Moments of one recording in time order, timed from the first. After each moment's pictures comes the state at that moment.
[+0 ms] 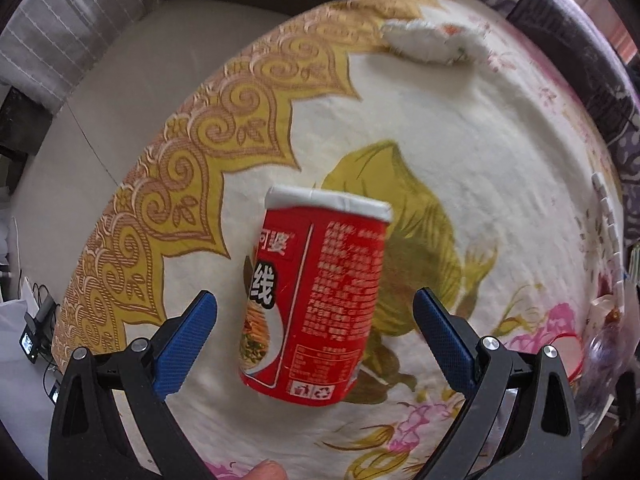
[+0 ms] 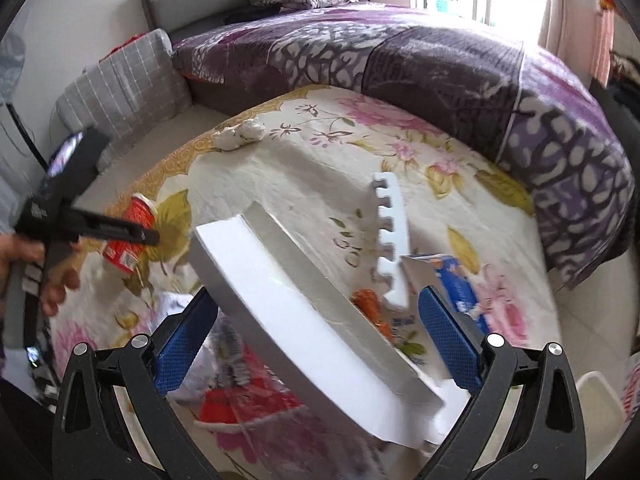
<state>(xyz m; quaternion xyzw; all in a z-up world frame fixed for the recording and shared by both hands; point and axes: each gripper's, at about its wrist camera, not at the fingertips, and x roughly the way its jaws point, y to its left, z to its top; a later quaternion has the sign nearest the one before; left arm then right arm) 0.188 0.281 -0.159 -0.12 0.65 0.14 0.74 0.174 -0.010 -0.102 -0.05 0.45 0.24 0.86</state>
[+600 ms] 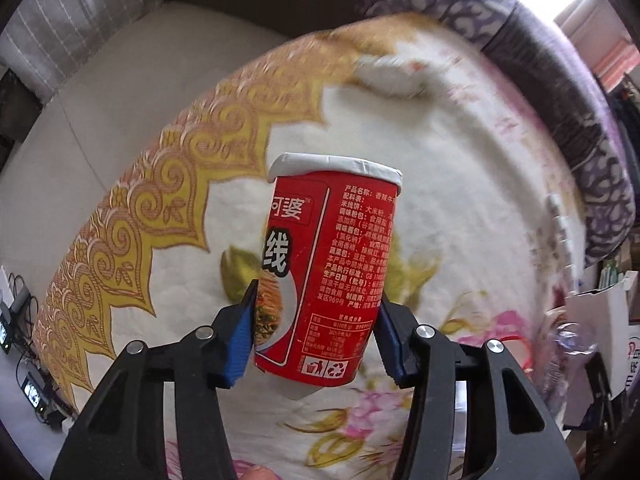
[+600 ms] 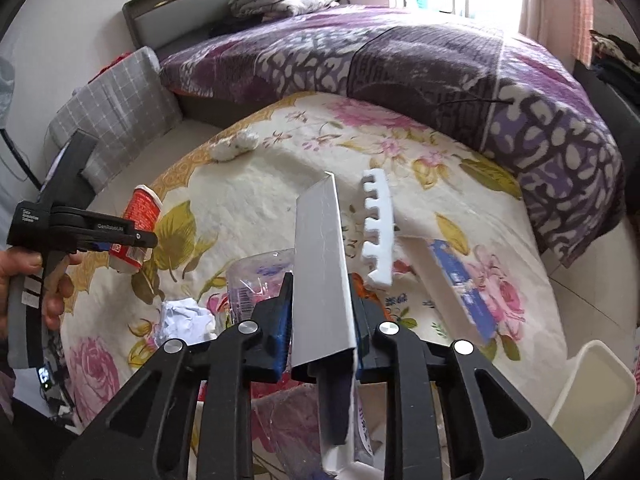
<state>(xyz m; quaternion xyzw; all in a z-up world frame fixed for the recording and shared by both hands) 0.192 0.275 -0.124 -0.17 0.59 0.12 0.78 0.152 -0.024 -0.087 -0.03 0.44 0.20 0.88</state>
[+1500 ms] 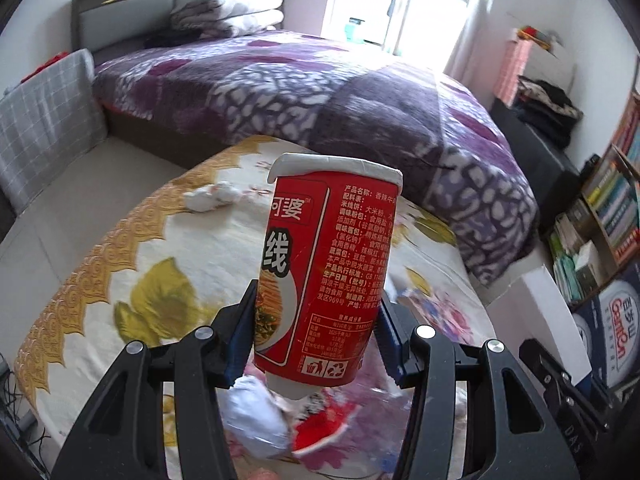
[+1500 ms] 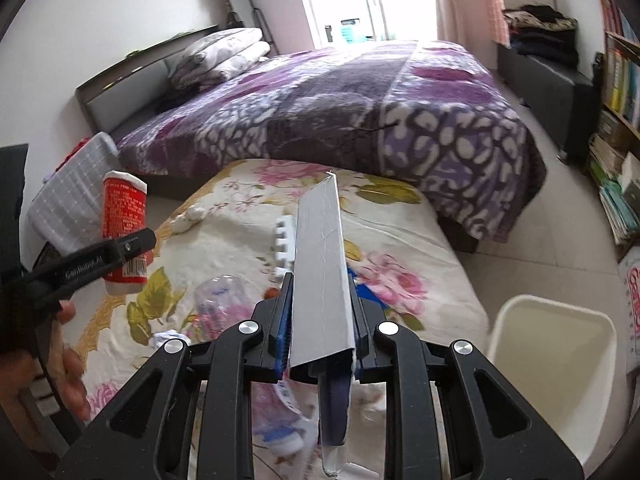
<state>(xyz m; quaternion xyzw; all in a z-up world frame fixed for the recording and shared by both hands) 0.125 0.092 -0.024 -0.10 0.41 0.03 0.91 0.113 -0.128 -0.046 0.08 0.39 0.10 0.91</state>
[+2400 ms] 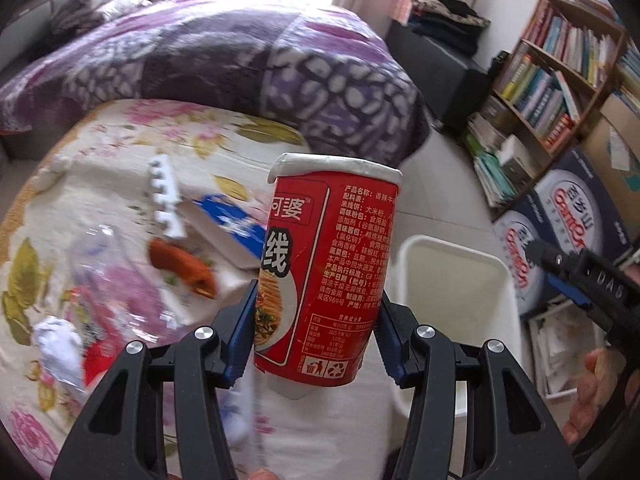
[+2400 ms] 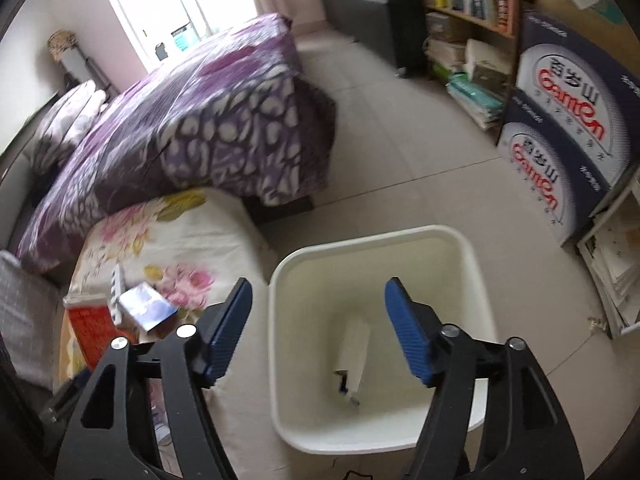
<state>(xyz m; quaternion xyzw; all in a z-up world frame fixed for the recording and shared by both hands) 0.112 -0.081 -0.076 -0.05 0.48 -0.16 0.86 0.075 -0.317 -0.058 0.20 0.42 -0.14 0.87</state>
